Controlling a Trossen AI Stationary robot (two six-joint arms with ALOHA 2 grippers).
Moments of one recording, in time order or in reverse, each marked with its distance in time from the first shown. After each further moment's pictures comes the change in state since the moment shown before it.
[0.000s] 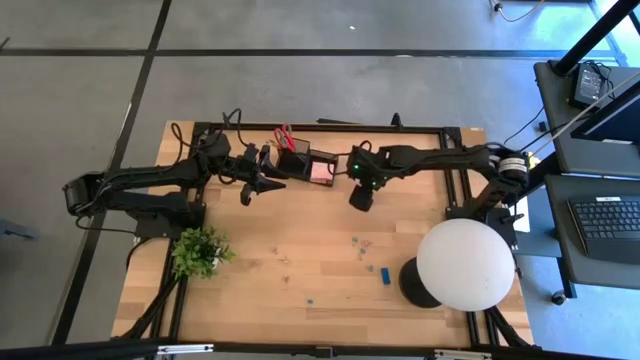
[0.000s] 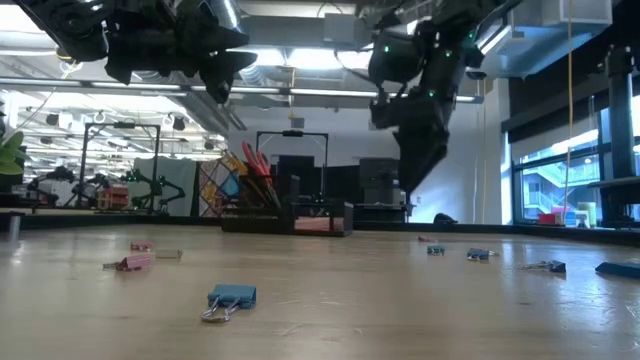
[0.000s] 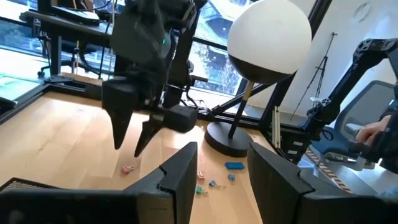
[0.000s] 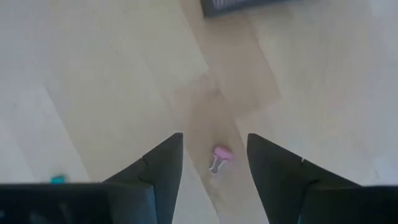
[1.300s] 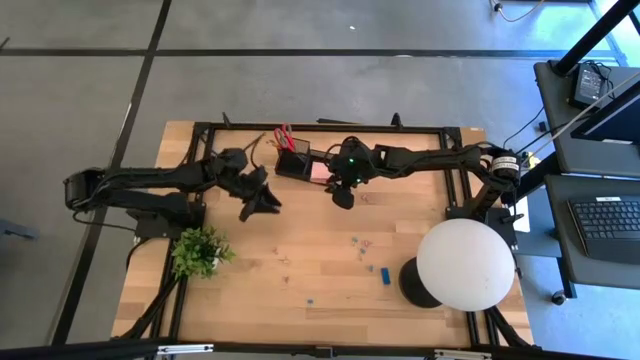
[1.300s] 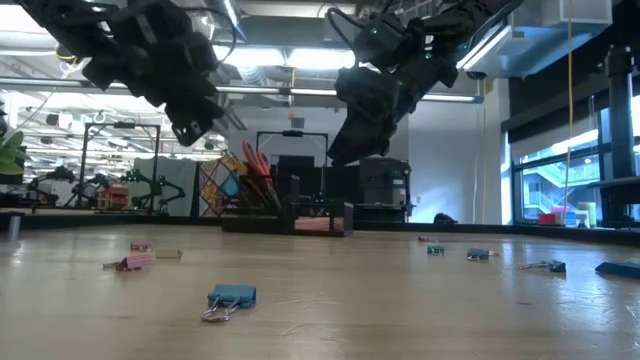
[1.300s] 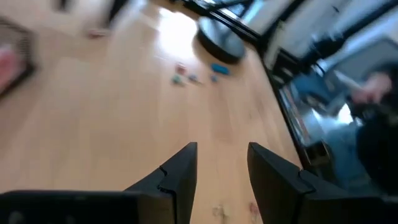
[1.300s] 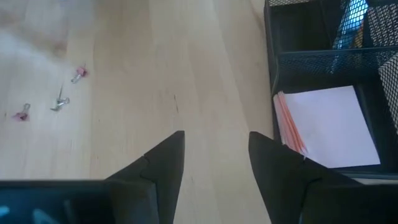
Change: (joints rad) left arm -0.140 0.000 0.000 -0.451 -0.033 -0.025; right arm -0.008 0.051 -0.002 0.484 -0.210 -0.118
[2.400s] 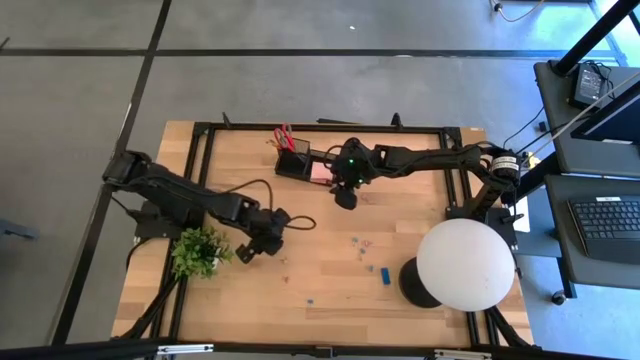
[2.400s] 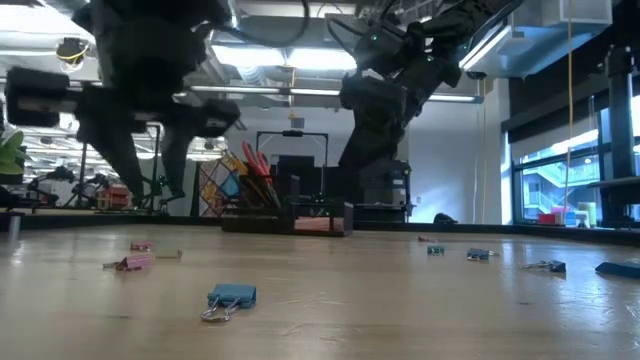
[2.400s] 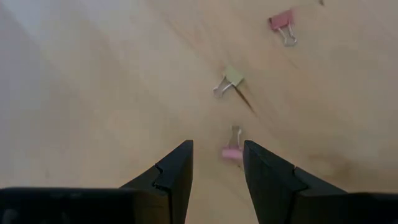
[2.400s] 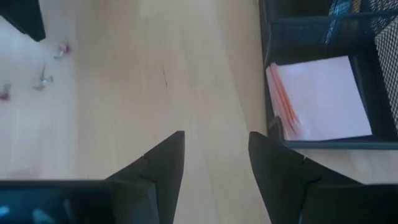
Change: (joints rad) left arm -0.545 0.456 0.351 -0.540 -0.568 0.824; right arm -0.006 0.000 0.000 -0.085 0.021 -0.018
